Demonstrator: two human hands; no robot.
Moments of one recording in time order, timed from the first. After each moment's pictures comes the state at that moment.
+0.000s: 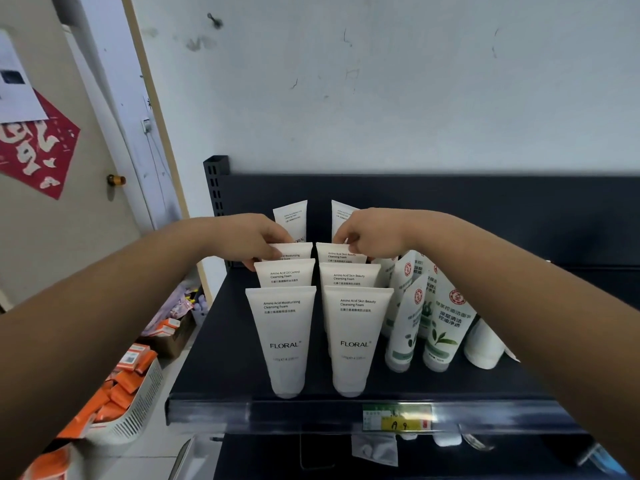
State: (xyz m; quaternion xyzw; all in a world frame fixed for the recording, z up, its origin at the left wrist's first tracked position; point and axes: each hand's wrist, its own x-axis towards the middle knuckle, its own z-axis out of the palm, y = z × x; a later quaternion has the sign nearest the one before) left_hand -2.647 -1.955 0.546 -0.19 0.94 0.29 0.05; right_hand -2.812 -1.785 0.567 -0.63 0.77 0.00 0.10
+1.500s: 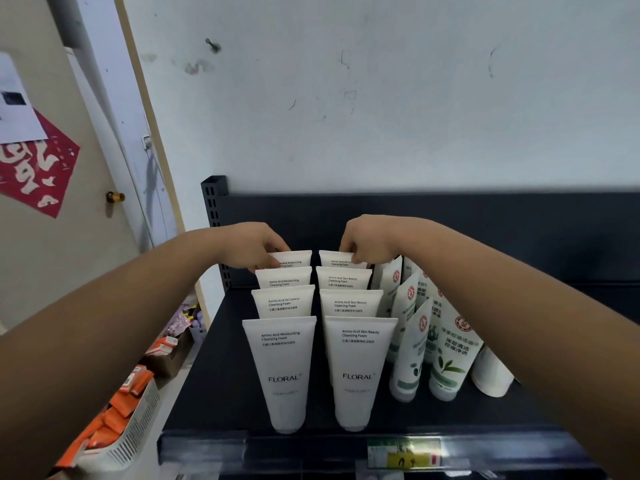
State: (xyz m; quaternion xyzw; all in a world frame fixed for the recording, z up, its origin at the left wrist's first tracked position) left_hand -2.676 -1.992 0.547 -0.19 0.96 0.18 0.04; right_hand -2.854 -1.830 0.559 -0.61 0.79 0.06 0.04
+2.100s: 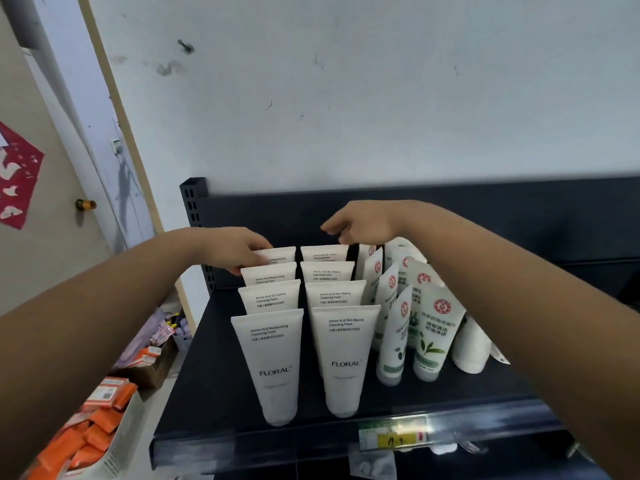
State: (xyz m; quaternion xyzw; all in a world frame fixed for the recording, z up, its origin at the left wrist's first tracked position) left_hand -2.673 -1.985 0.549 -0.22 0.94 0.25 0.08; right_hand -2.846 -1.797 0.584 -0.59 0.80 -0.04 0.12
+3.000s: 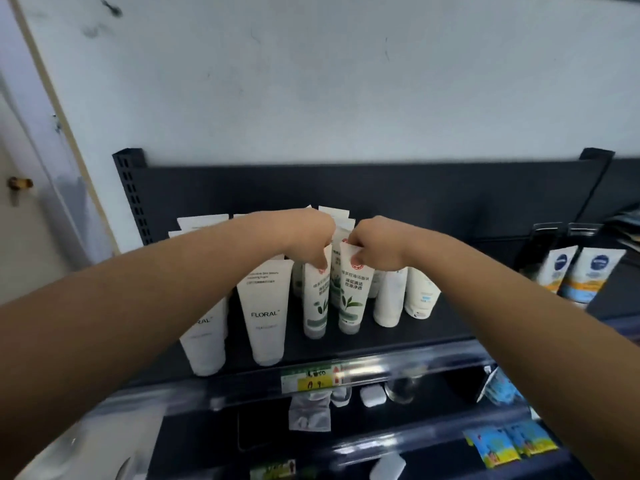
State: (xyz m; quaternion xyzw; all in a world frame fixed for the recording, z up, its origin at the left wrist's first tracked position) left_hand -2.755 -1.779 0.555 -0.07 0.99 -0.06 0.09; right_hand -2.849 -1.656 0.541 -0.51 0.86 0.02 0.03
